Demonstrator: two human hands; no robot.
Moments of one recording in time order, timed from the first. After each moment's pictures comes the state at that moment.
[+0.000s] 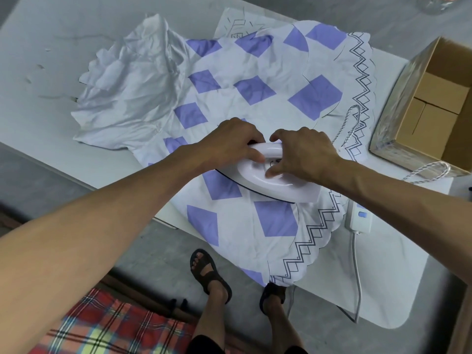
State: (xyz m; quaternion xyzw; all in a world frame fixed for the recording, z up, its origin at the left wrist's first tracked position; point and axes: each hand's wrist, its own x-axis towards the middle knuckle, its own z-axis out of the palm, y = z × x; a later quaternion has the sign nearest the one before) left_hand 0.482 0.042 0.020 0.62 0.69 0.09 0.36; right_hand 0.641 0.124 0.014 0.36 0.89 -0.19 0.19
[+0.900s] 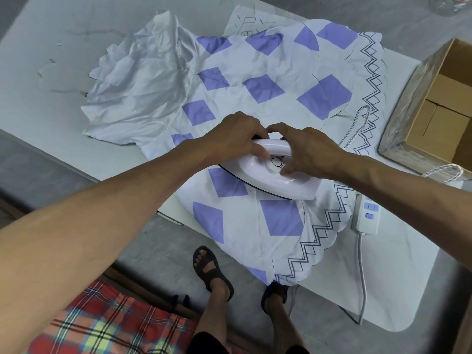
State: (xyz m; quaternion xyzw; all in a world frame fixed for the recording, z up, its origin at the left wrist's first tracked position) left_hand 0.475 0.038 0.026 0.61 0.70 0.10 0.35; right_hand 0.642 0.130 0.002 0.30 0.89 -0.29 0.17
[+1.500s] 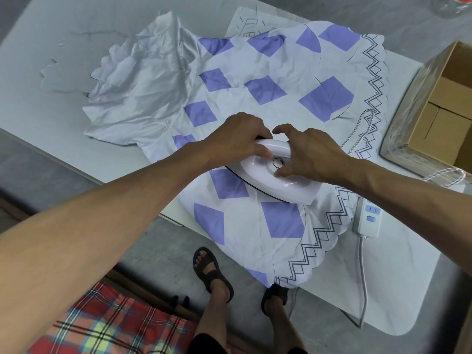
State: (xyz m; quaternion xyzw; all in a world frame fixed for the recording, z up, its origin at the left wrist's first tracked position) left_hand 0.475 0.039 0.024 0.62 0.70 0.12 0.33; right_hand 0.641 0.128 0.004 0.31 0.91 -0.23 0.16
